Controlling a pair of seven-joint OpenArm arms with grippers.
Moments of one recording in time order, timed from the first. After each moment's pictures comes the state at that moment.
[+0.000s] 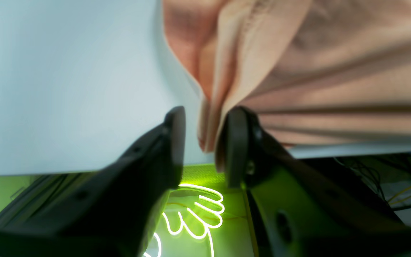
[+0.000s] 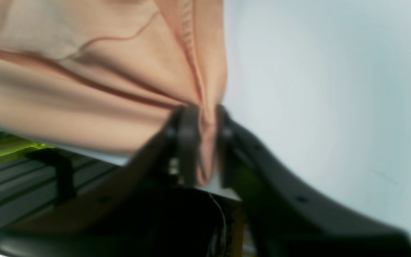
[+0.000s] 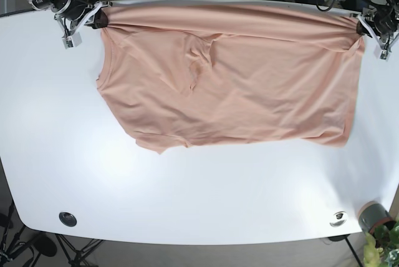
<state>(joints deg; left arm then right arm) 23.7 -26.9 -41.4 87.2 -26.8 -40.3 60.4 -31.0 14.6 26.4 102.1 37.4 30.0 -56.8</state>
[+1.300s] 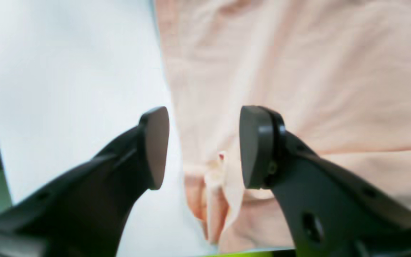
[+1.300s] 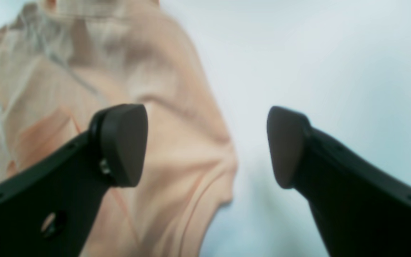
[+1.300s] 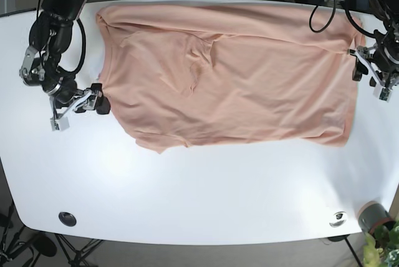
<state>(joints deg) 12.2 -24.9 -38.7 100.9 -28.3 -40.1 61.1 7.4 15.3 26.6 81.5 36.2 29.0 -60.6</state>
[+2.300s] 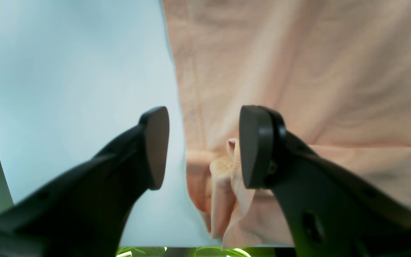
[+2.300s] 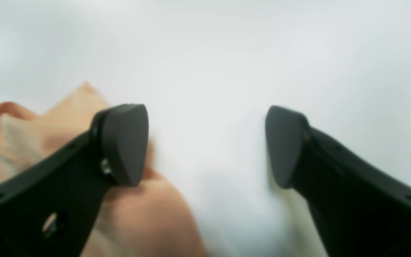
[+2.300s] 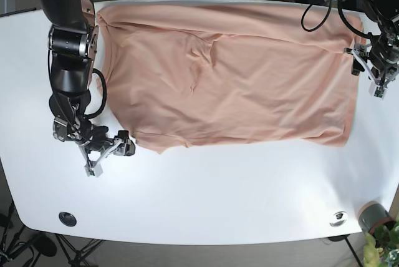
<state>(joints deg) 10.6 -22.6 -38.1 96.8 -19.7 -40.1 60.8 35.4 13.1 9.7 35.9 15.9 29.0 -34.7</state>
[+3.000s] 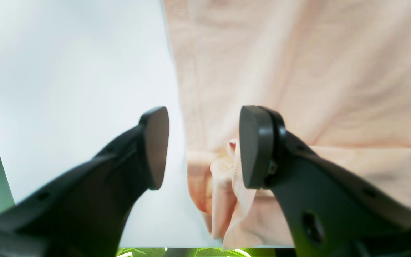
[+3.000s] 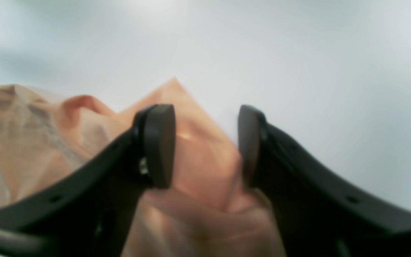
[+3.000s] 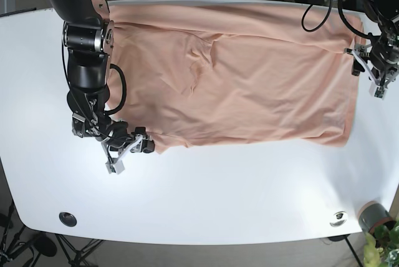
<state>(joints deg) 10.5 -22.7 -38.1 96.4 -19.7 -40.1 60.6 33.2 7.7 9.9 36.3 17.8 30.1 -34.6</state>
